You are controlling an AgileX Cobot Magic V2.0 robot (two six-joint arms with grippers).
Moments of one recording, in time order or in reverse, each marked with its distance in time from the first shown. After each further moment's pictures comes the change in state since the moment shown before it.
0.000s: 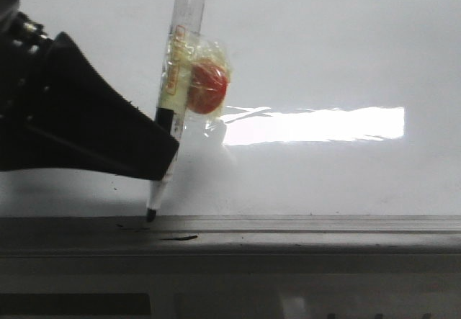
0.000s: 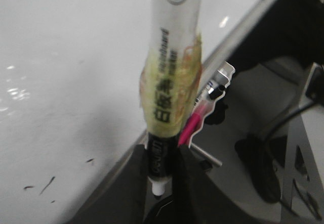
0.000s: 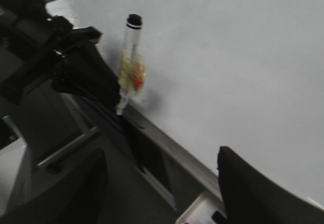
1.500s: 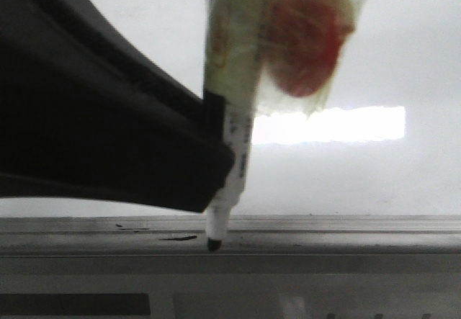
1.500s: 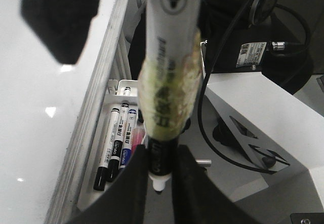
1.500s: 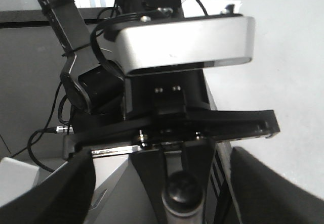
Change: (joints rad) left arm 0.000 -0.010 0.000 -0.326 0.285 0.751; right arm 0.389 0.557 -0.094 0.737 -0.120 -1.034
